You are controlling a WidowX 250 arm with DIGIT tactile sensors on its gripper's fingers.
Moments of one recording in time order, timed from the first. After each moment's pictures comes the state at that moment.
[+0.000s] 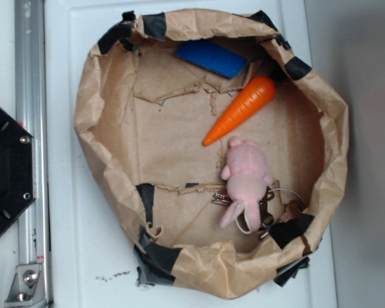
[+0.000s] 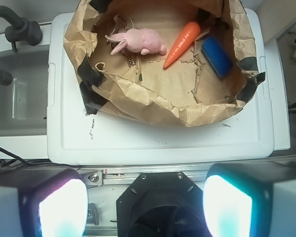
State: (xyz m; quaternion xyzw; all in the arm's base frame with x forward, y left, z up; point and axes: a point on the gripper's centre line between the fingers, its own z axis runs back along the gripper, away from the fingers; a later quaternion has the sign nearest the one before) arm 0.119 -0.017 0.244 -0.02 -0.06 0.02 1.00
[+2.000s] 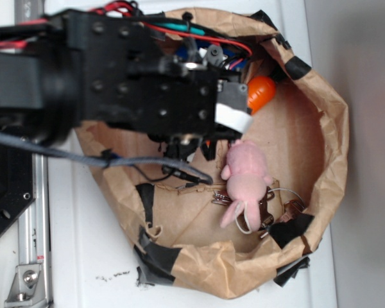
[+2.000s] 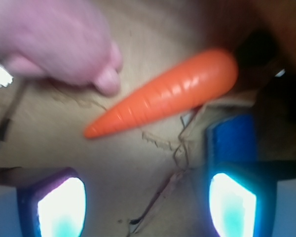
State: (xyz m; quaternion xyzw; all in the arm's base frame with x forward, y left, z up) arm 0.258 0.057 0.058 0.11 -0.03 -0.19 0.97
